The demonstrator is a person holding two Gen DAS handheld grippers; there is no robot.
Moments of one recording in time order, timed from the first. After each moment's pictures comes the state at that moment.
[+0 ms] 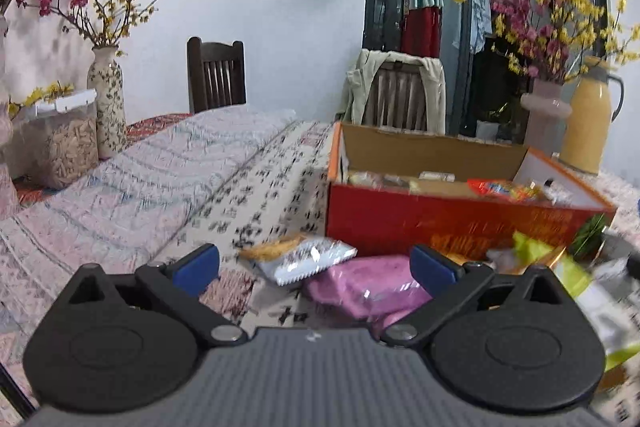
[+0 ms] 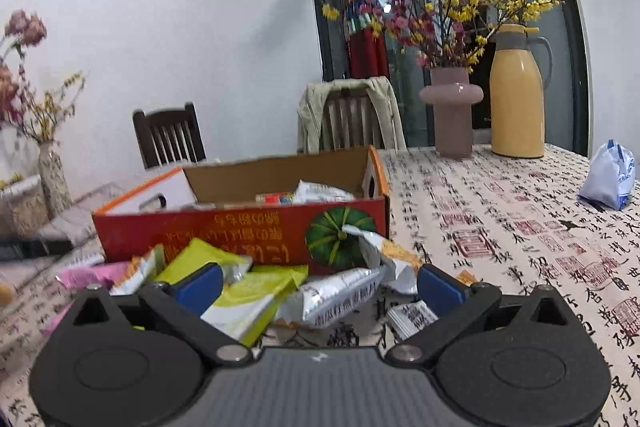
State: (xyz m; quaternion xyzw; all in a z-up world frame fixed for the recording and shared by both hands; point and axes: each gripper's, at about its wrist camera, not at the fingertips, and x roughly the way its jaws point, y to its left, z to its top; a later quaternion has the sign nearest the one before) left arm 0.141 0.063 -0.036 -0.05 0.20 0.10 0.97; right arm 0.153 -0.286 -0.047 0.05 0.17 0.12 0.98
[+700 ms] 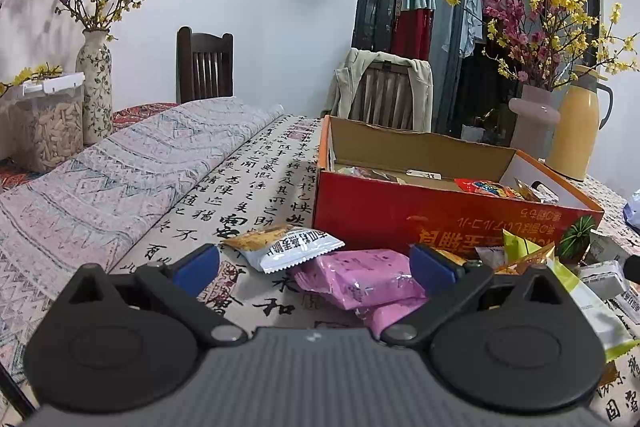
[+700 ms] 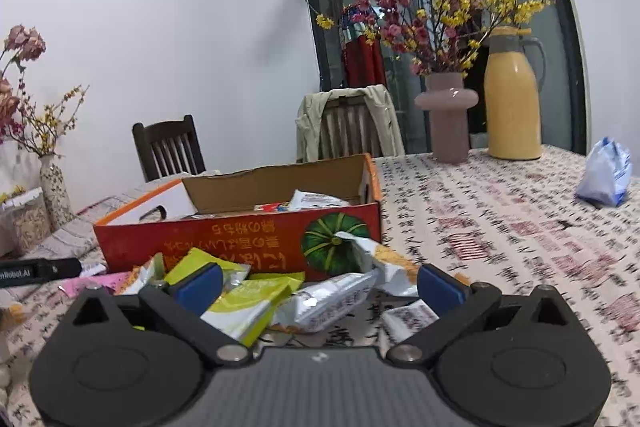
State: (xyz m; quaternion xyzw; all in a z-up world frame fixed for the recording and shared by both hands) left arm 0.142 0.069 -0.040 -0.07 0.20 0.07 0.97; right arm 0.149 -0.294 -0.046 0.05 0.17 0.12 0.98
